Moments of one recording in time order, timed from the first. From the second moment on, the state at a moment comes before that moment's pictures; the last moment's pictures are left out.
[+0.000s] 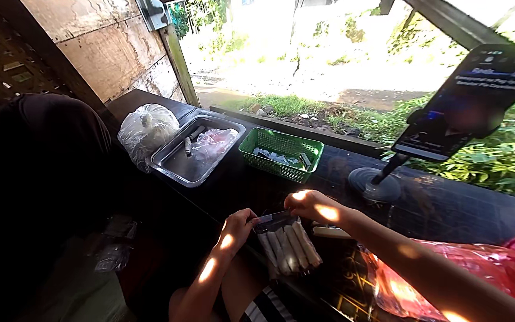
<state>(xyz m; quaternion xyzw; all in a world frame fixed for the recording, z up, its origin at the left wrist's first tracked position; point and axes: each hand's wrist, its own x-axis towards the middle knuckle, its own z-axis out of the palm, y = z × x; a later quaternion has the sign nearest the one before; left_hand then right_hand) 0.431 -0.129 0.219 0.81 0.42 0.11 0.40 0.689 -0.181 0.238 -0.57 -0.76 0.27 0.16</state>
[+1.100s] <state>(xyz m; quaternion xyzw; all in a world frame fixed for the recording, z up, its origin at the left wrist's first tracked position) 0.437 -0.128 0.242 0.82 0.43 -0.07 0.38 0.683 -0.223 0.234 -0.56 -0.82 0.06 0.14</state>
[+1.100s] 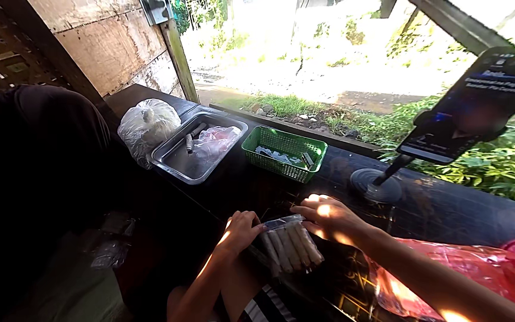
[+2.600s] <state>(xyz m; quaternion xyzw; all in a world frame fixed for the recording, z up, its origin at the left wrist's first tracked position) 0.419 -0.132 0.232 0.74 0.44 0.04 0.50 0.553 -0.144 0.228 -0.74 -0.41 0.34 0.40</state>
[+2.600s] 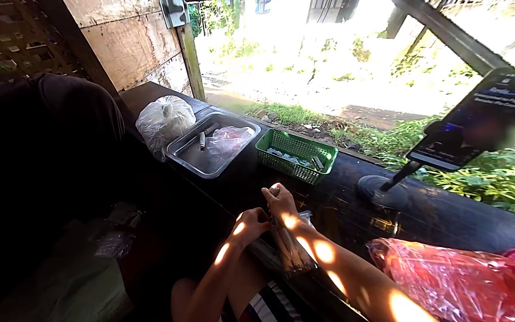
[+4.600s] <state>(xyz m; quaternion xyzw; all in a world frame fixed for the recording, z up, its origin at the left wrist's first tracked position) 0.467 -0.140 0.278 0.81 0.40 -0.03 0.43 0.653 -0.183 0.292 -0.68 -0.58 0.25 0.38</state>
